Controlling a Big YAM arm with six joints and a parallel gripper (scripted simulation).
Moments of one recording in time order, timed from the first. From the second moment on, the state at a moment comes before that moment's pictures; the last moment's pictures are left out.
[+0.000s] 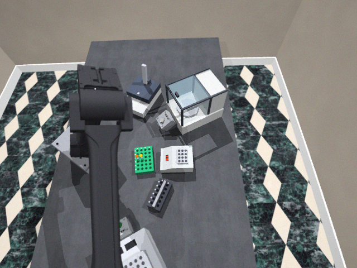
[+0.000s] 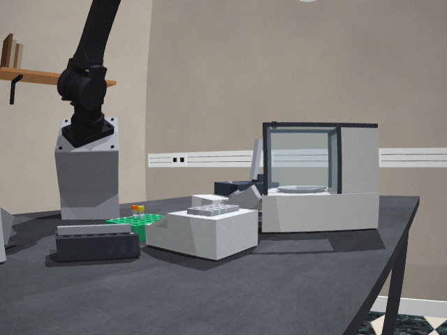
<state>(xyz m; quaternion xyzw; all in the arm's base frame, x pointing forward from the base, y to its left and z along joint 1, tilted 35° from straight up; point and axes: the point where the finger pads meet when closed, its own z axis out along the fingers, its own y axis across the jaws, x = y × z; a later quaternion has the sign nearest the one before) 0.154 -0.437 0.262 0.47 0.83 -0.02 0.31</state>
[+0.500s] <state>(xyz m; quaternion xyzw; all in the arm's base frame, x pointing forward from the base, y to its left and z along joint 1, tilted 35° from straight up) 0.155 -0.438 0.261 0.47 0.83 -0.02 0.31</state>
